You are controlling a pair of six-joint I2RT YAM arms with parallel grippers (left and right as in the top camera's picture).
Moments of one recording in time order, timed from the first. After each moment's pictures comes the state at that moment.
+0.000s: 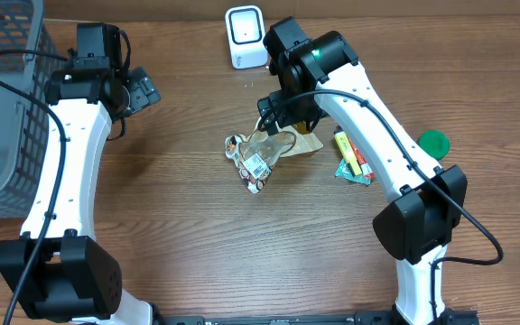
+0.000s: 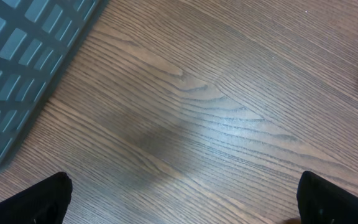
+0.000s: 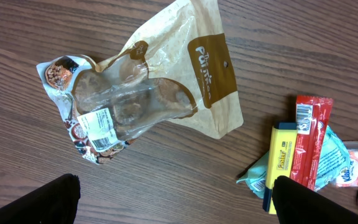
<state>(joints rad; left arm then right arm) 0.03 1.73 1.60 -0.97 -0.19 -0.49 0.52 2.12 2.15 -1.41 0.04 0.18</state>
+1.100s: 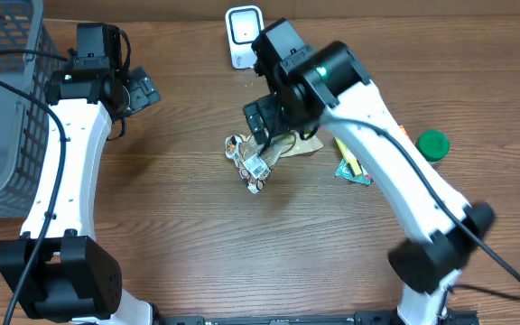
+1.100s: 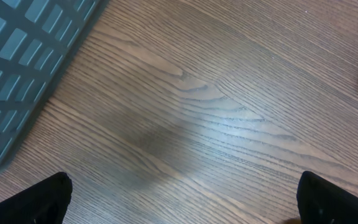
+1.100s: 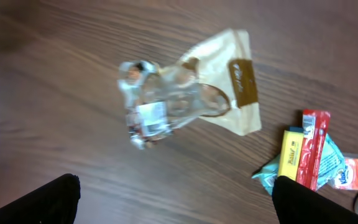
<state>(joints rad) 0.03 1.73 1.60 -0.97 -0.19 -0.49 0.63 1.93 2.14 -1.41 0.04 0.18</state>
